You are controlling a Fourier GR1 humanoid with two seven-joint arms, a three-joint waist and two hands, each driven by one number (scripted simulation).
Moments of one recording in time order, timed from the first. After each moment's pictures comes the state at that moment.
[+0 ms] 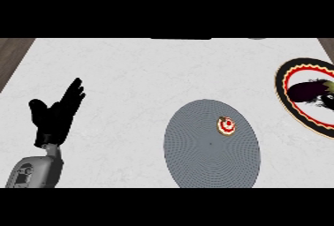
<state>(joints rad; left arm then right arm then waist) -0.18 0.20 0.08 -1.42 0.02 -0.01 0.18 -0.57 -0.61 -0.47 -0.66 0.70 -0.11 -0.12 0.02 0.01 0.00</state>
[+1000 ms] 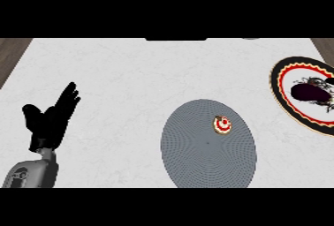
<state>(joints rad) -0.15 0.20 0.11 -1.40 0.02 -0.02 0.15 -0.67 -0.60 -0.68 -0.65 0.29 0.15 -0.36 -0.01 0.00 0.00</state>
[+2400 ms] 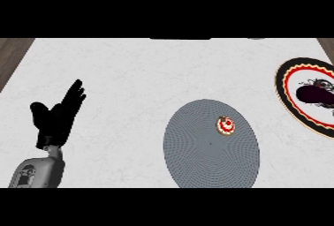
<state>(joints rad) -0.17 0.17 0.10 -1.42 -0.01 -0.02 0.16 -0.51 -0.89 -0.67 -0.31 0.13 0.35 -0.62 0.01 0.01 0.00</state>
